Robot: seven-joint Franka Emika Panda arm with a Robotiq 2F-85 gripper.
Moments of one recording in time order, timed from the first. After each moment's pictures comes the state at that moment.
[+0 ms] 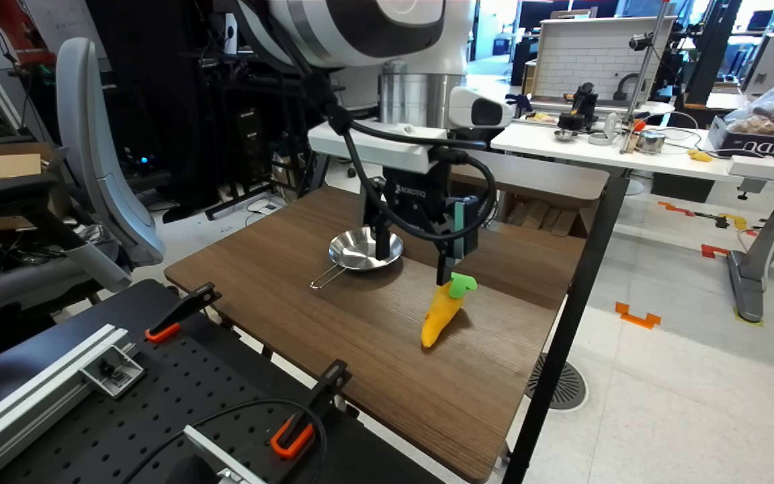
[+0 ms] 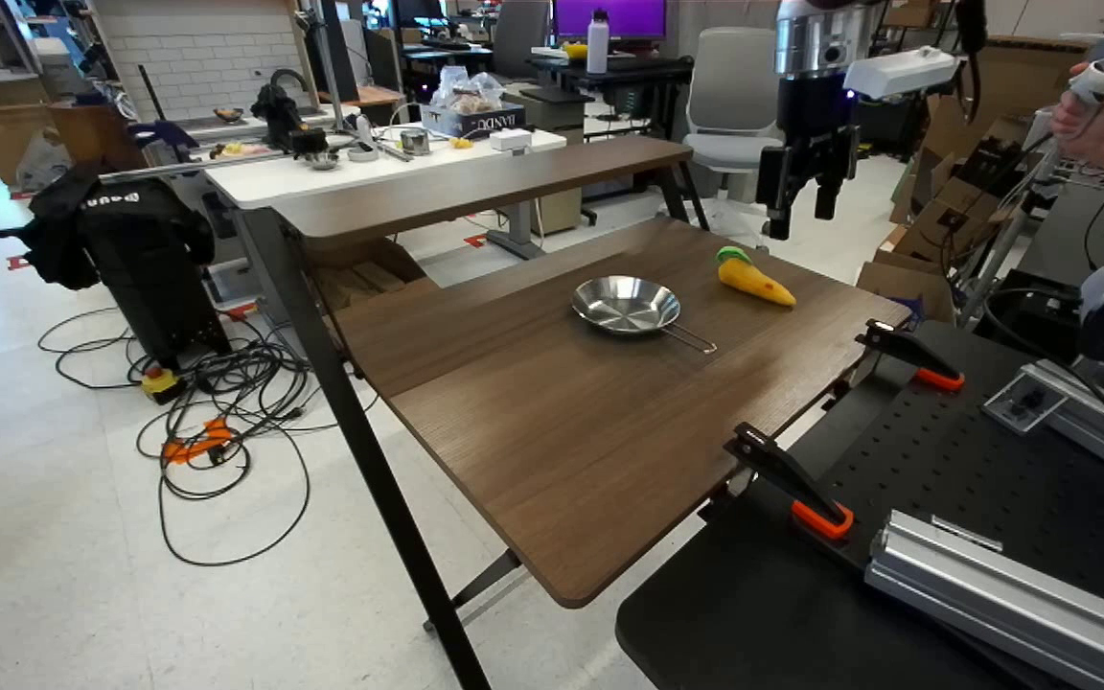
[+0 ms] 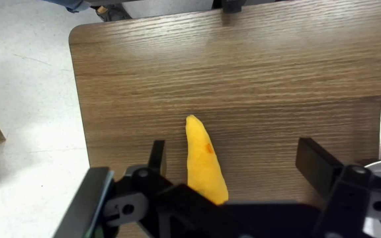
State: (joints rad) arm -0.11 0.31 -0.13 -2.24 -0.10 2.39 -0.11
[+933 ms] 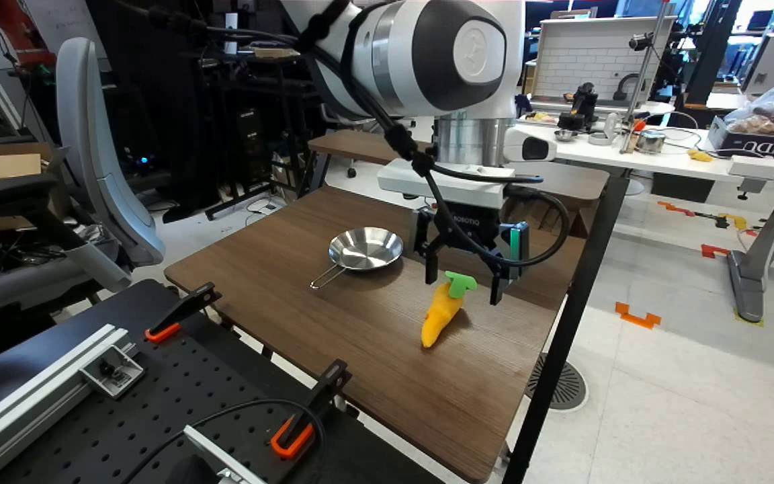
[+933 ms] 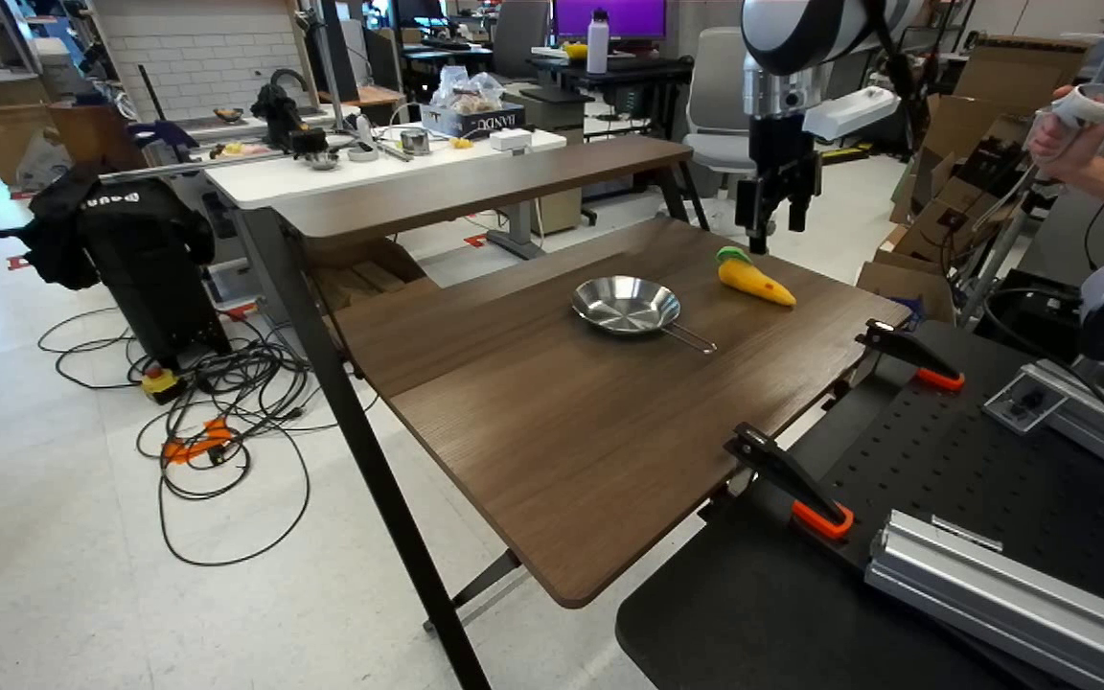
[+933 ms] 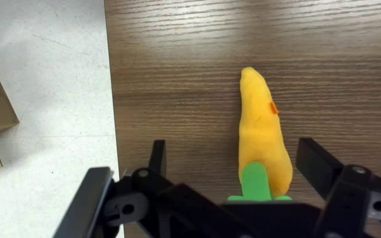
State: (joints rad) arm -0.15 0.54 -0.13 -2.01 -0.15 2.39 -0.15
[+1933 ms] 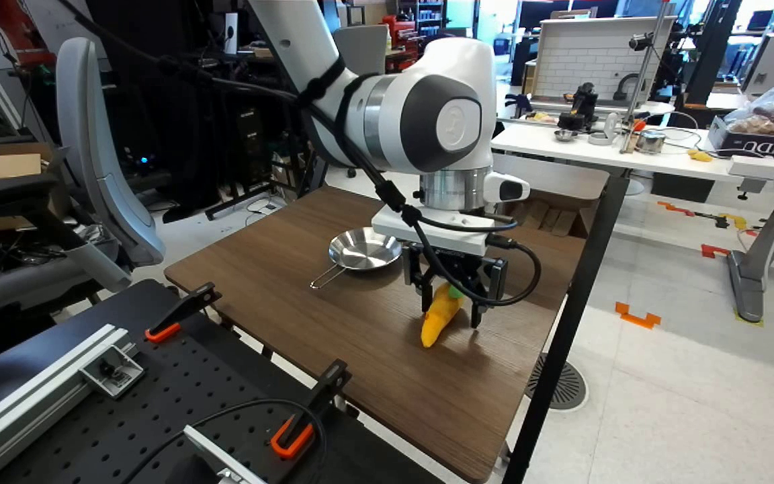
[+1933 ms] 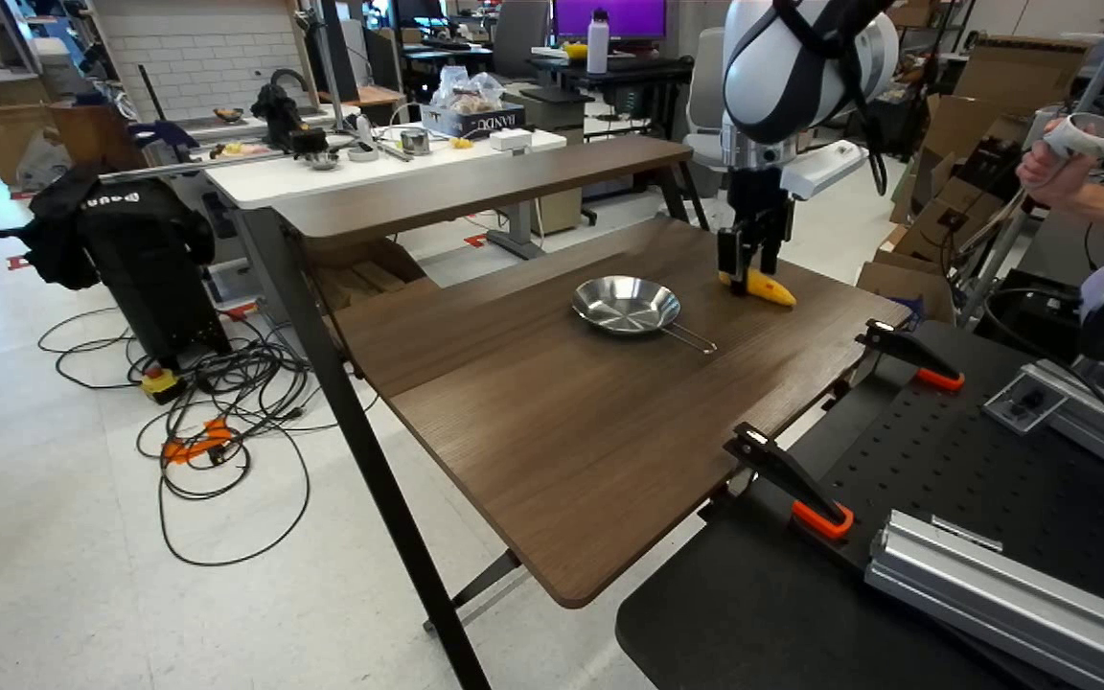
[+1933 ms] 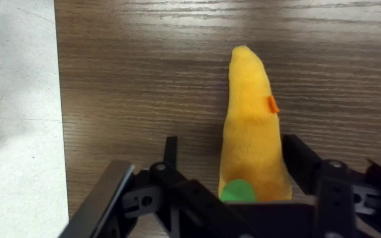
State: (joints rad) arm -0.14 0.66 -0.11 -2.00 -0.17 2.54 -0.16
